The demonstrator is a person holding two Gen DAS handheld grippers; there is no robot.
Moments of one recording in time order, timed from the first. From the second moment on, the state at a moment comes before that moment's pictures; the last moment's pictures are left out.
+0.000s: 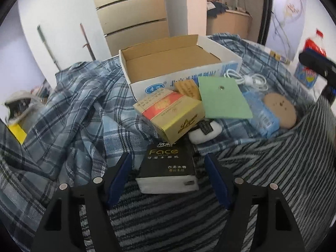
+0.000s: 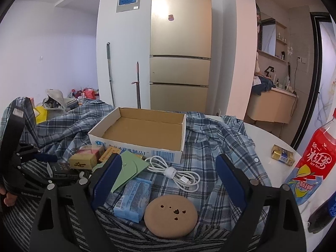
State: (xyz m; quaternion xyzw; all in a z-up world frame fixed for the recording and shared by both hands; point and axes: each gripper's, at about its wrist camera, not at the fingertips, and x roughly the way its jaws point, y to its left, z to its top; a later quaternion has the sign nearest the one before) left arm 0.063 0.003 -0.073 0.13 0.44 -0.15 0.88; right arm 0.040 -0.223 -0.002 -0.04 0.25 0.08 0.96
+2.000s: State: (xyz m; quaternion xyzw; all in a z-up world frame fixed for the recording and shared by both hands) left arm -0.003 -0.043 -0.015 0.07 0.19 -0.15 0.97; right arm 0.085 -0.223 -0.078 -0.07 0.49 0.12 0.86
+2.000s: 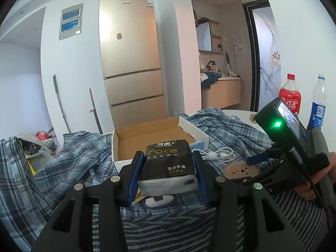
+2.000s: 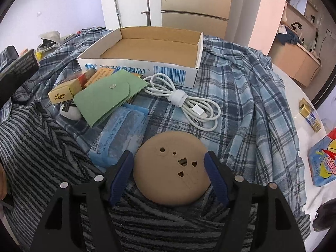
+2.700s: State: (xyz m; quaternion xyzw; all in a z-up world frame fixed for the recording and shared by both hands) left arm -0.001 -0.043 -0.017 0.08 0.19 -0.15 0.97; right arm 0.091 -0.228 -0.084 -0.05 0.50 0.13 0.85
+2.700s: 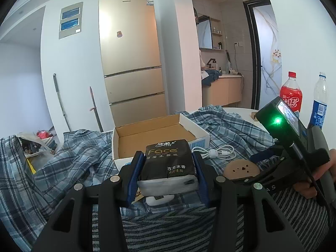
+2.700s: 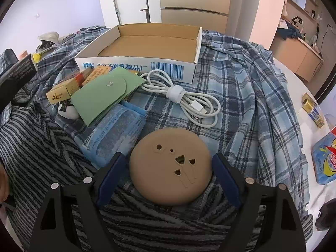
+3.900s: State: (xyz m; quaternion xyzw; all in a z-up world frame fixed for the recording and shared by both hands) left arm -0.014 -0.021 -0.006 0.04 0.14 -0.12 0.98; right arm 0.040 -0.242 -0.019 -0.05 0.27 0.06 0.96
